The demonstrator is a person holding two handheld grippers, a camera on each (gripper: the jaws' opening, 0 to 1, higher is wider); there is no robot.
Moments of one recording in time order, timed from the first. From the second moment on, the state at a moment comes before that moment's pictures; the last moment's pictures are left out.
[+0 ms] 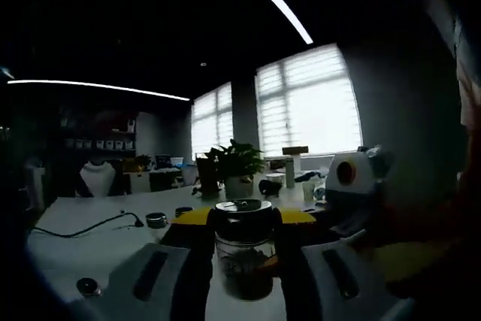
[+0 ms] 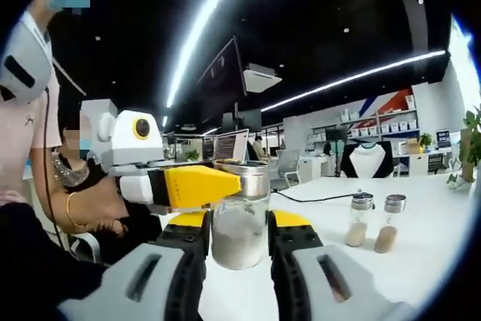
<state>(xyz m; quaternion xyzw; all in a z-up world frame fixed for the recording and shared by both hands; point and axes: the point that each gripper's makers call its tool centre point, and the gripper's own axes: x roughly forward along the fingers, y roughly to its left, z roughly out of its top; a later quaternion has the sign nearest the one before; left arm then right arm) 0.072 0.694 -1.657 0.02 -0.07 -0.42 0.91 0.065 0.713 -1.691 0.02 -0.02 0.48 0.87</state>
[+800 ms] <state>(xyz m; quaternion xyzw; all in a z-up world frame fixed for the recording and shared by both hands) 0.107 0.711 -1.673 -0.02 -0.04 -0.28 0.96 0.094 0.715 -1.707 0.03 -0.01 0.36 0.93</state>
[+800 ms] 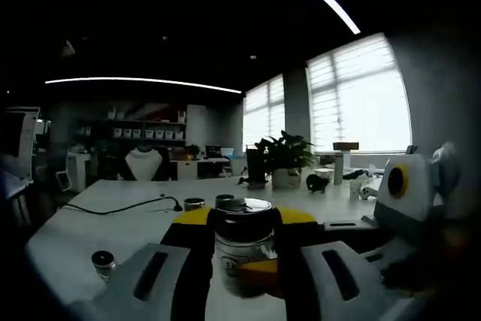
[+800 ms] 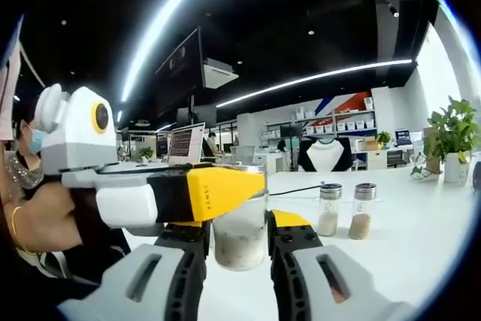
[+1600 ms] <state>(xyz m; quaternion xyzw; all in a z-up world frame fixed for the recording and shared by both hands) 0.093 0.688 -1.680 0.03 -0.01 -0.45 0.89 0.078 0.708 -1.710 0.02 0.00 0.44 0.90</state>
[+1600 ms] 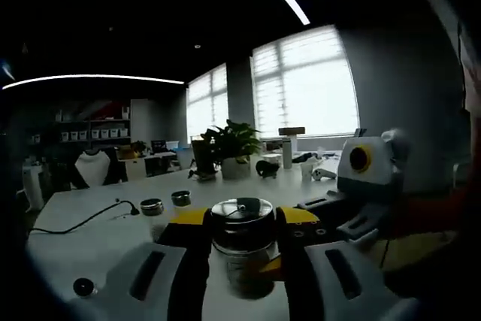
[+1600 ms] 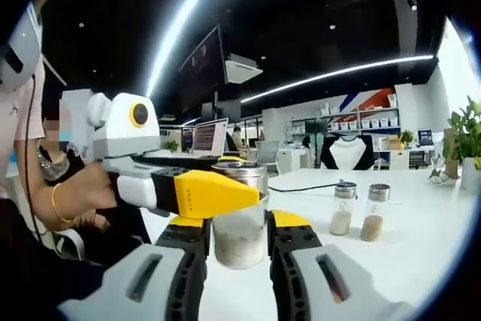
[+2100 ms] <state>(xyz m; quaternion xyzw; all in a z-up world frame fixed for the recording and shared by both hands) 0.108 0.703 -1.693 0.02 -0.01 -0.37 0.93 0.089 0.717 -1.725 0.02 0.02 0.41 0.91</state>
